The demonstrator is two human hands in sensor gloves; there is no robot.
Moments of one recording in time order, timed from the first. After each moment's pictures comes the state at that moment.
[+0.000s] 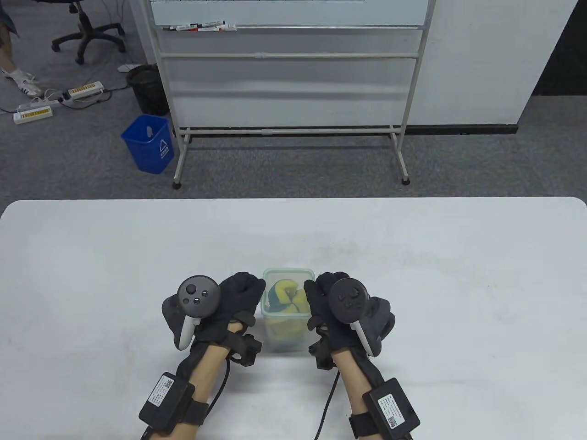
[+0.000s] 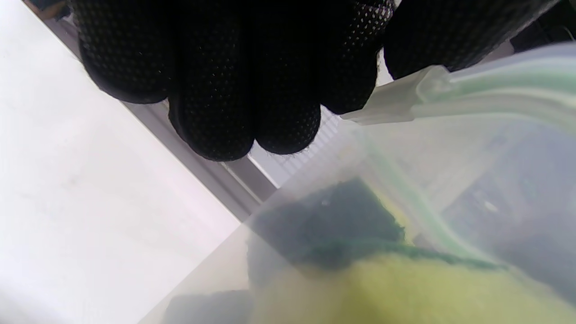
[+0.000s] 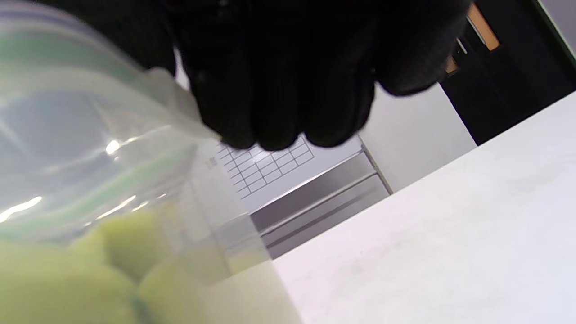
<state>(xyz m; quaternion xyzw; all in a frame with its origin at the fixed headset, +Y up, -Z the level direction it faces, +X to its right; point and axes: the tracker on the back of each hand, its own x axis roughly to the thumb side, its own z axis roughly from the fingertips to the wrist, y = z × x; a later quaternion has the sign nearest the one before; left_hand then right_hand) -0.190 -0.666 -0.380 0.09 -0.03 0.40 0.91 0.076 -0.642 -0.359 -0.06 -0.16 0.94 0.28</state>
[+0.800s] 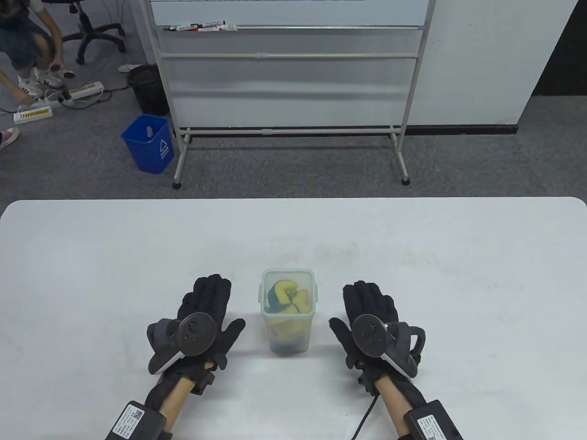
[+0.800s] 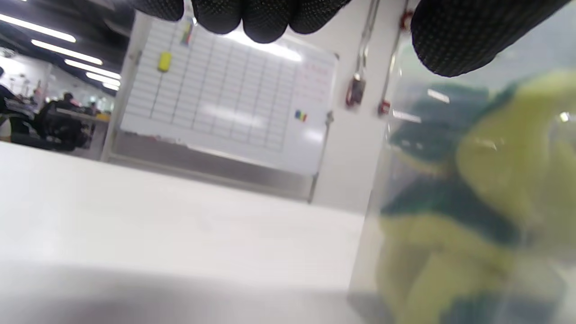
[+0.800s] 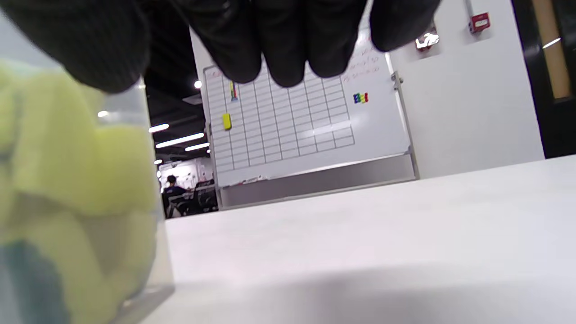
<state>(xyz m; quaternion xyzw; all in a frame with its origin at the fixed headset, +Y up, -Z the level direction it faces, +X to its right) -0.221 -0.691 -0.343 0.08 -0.14 0.11 0.98 0.126 -0.705 -0.343 0.07 -0.13 0.98 0.13</state>
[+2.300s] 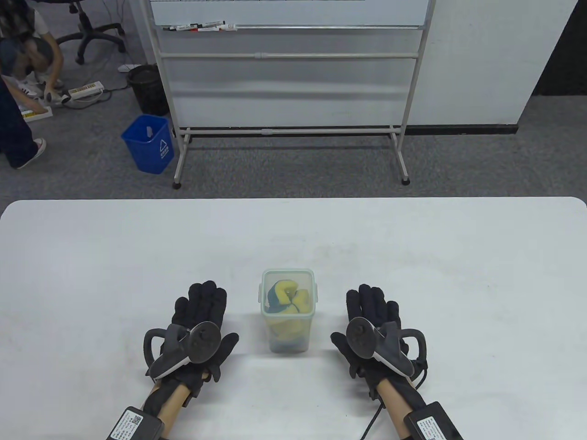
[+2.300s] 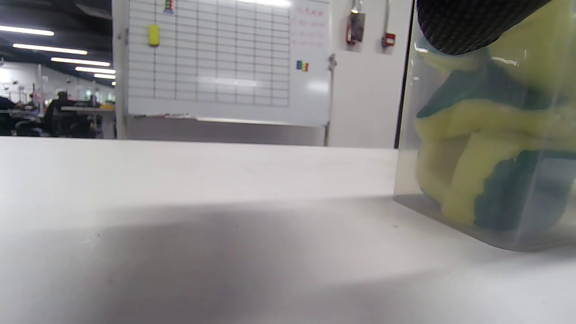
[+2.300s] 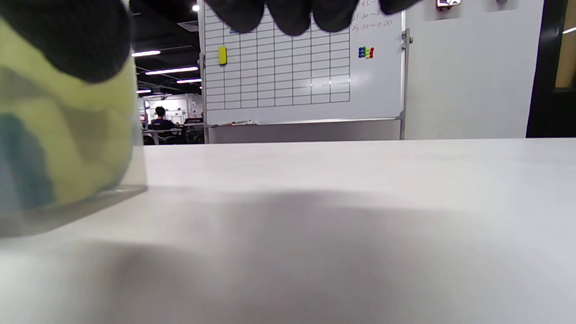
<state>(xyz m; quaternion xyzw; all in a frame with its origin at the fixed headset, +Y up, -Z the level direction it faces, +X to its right) -0.223 -0.711 -0.341 0.05 -0.13 0.02 0.99 0.126 -0.717 -0.340 0.06 -0.05 1.00 0.05</state>
